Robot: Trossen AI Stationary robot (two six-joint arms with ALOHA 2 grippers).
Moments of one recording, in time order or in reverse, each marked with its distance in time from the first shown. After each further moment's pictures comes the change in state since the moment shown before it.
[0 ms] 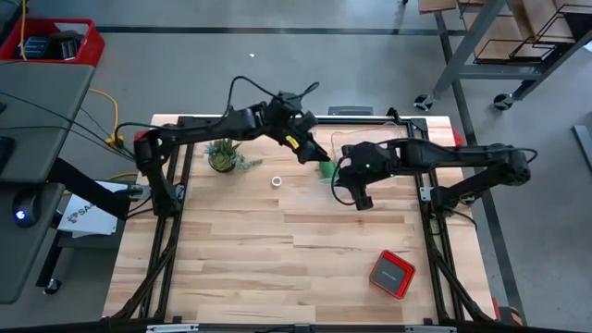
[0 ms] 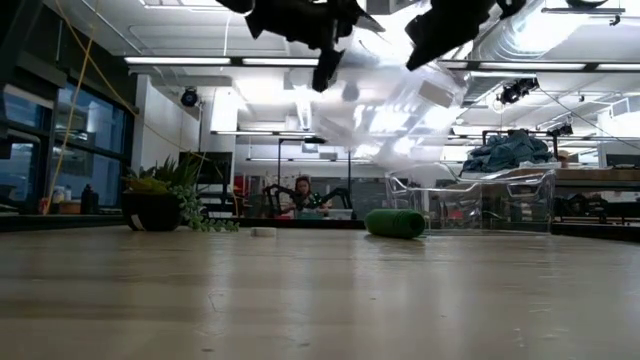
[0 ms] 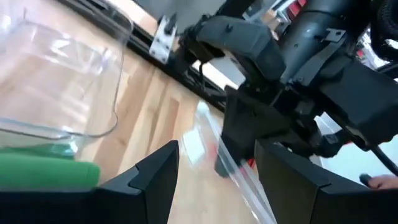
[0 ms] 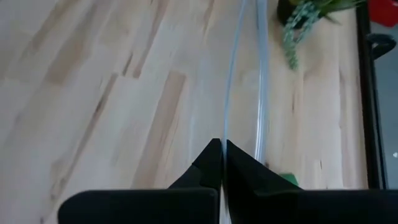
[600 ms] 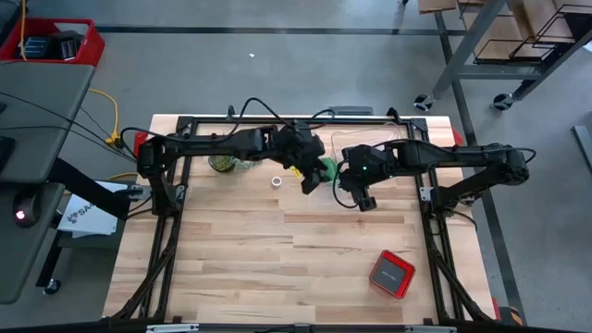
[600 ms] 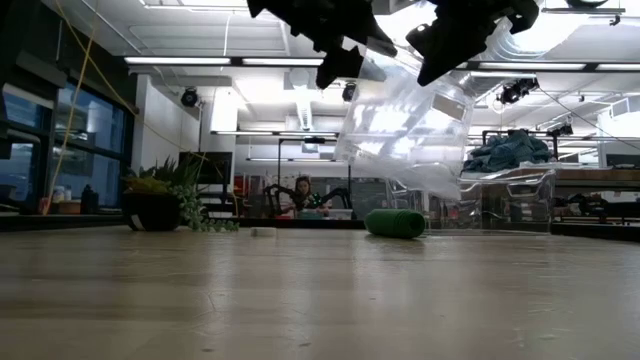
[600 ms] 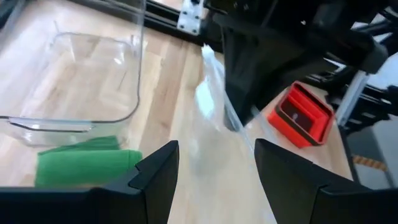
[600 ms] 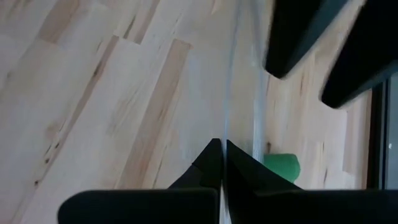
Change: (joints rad) left arm -0.165 0.022 0.002 -0.107 -0.345 0.282; right arm -0.002 0.018 -0.001 -0.082 0.021 -0.067
